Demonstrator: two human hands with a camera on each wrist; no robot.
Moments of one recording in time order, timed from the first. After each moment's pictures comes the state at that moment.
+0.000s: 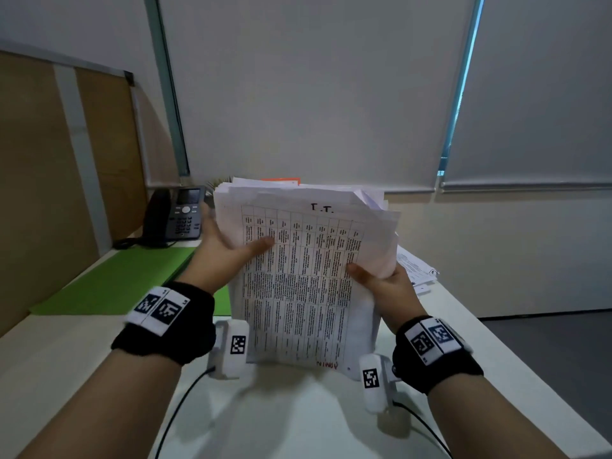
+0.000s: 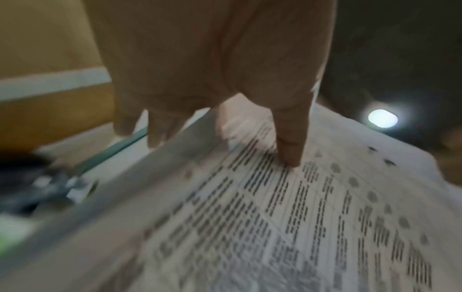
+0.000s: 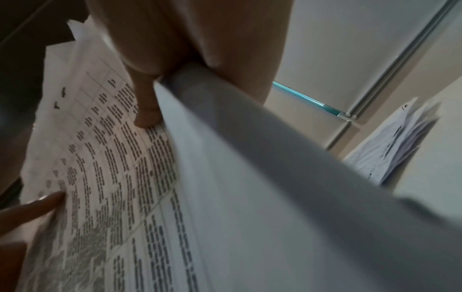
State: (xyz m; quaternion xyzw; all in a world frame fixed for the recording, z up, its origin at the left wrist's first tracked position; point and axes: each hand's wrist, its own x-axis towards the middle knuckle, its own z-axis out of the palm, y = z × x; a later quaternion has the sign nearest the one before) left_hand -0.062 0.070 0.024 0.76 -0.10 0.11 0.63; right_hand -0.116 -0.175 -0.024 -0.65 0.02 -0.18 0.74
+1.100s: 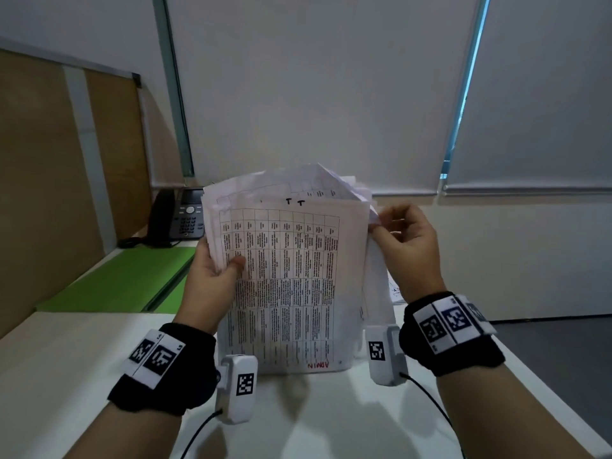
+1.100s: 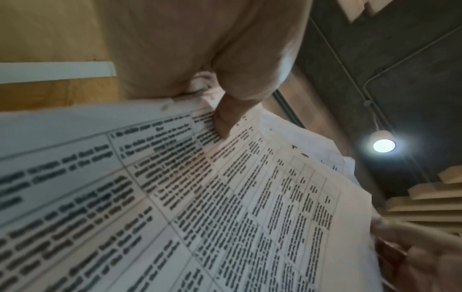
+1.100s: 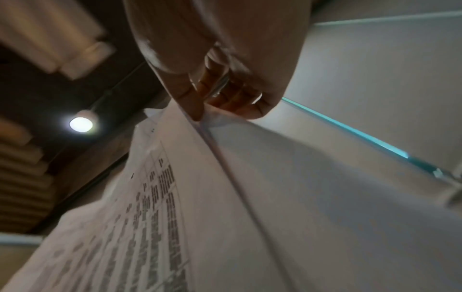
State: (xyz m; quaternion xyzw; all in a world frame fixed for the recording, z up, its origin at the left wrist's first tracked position) left_hand -0.091 0.072 -0.005 0.66 -0.11 0.18 0.72; right_hand -0.125 -0.170 0.034 -0.68 -0.07 -0.39 0.62
